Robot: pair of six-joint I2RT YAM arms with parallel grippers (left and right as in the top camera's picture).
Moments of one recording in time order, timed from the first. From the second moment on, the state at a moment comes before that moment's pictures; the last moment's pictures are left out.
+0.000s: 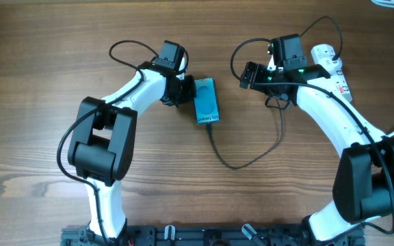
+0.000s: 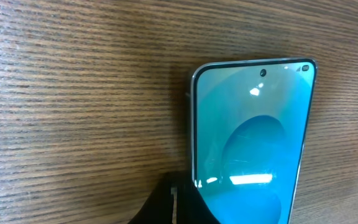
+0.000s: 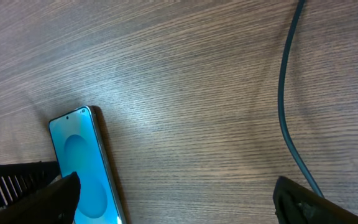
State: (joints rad) left arm -0.35 2.10 1.40 -0.55 0.28 -0.49; right arm 0.22 1.76 1.23 -0.54 -0.13 0.48
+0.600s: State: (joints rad) left arm -0.17 2.10 1.40 -0.62 0.41 -0.47; right arm 0.22 1.76 1.23 -0.52 -0.25 0.50
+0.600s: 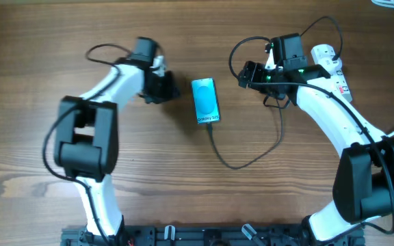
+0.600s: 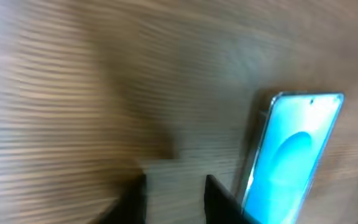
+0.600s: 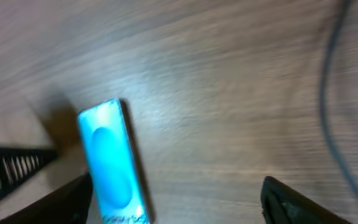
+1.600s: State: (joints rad) left arm -0.04 2.08 1.41 -0.67 0.49 -0.47; right arm -0.20 1.63 1.52 -1.10 -0.05 0.38
